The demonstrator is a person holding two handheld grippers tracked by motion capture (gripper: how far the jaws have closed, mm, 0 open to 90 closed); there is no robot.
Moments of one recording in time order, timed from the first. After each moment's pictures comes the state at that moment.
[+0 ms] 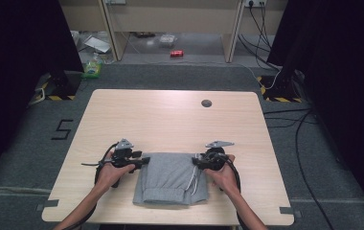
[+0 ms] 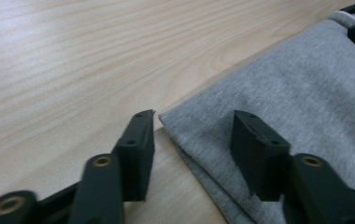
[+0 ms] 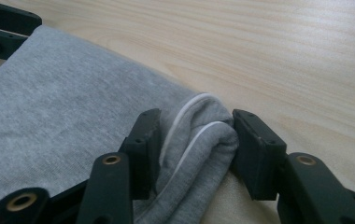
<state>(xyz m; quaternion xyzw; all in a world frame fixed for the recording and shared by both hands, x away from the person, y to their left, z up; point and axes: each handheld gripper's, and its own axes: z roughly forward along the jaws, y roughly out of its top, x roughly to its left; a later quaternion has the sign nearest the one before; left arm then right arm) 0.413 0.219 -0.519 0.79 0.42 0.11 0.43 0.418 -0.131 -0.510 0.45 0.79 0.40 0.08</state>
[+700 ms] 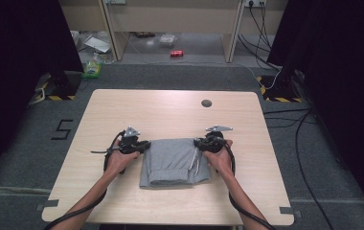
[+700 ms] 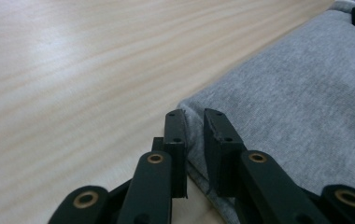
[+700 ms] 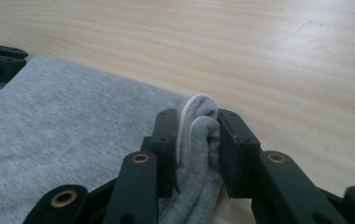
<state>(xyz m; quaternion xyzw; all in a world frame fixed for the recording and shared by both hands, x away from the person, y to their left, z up) 0.469 0.206 -0.519 0.78 0.45 0.14 0.41 0.483 -0.130 -0.511 0.47 0.77 0.42 0.11</state>
